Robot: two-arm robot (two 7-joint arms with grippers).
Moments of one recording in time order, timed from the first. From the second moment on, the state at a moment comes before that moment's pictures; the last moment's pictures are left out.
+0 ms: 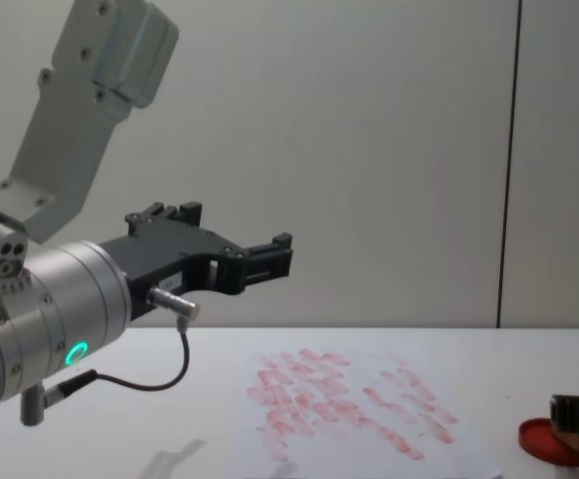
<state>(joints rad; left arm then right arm) -0.24 0.38 0.45 -1.63 -0.20 0.01 -0.01 0.19 0.10 -0.20 -1.48 0.32 0.52 -0.22</state>
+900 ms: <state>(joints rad) -0.24 0.38 0.45 -1.63 -0.20 0.01 -0.01 0.17 0.09 -0.23 -1.62 0.21 0.48 -0.17</state>
